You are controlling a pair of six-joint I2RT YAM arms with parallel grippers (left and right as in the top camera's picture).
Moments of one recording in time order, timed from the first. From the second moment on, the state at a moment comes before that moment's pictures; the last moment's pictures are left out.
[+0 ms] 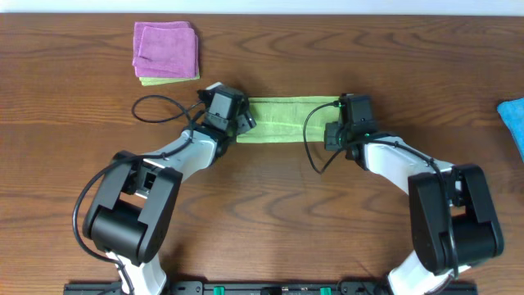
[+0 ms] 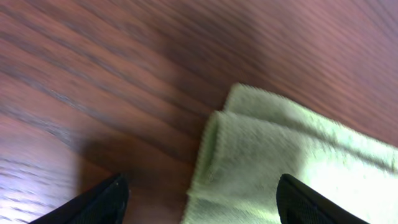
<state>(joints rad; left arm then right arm) -0.40 1.90 1.00 -0.01 -0.07 -0.79 0.24 1.81 0.89 -0.13 0.08 0.25</state>
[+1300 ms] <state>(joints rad) -0.39 1.85 1.00 -0.09 0.13 -0.76 0.10 1.70 0.92 -0.33 -0.08 0.30</state>
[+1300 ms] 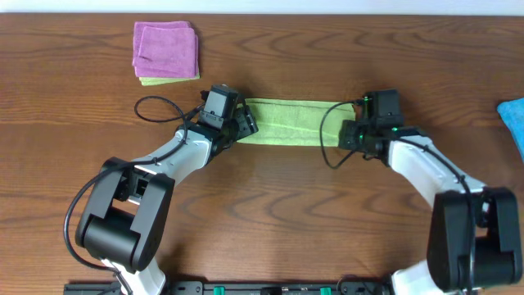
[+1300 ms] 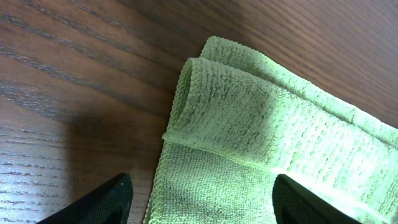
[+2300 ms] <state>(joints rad) -0.39 1.85 1.00 -0.08 0.13 -0.75 0.06 1.78 0.92 -0.17 -0.24 0.25</state>
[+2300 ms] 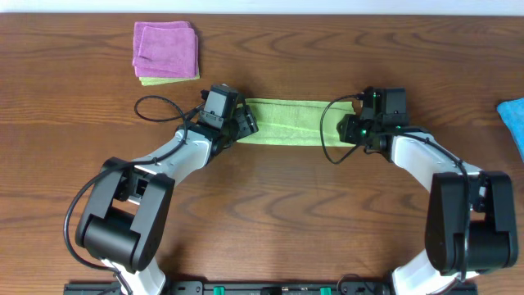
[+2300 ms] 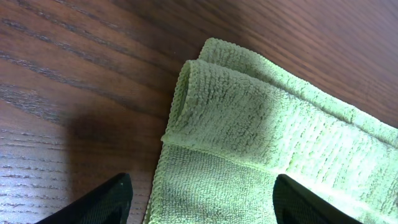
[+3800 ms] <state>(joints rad) -0.39 1.85 1.00 -0.08 0.13 -0.75 0.06 1.83 1.03 -0.24 -0.12 0.12</state>
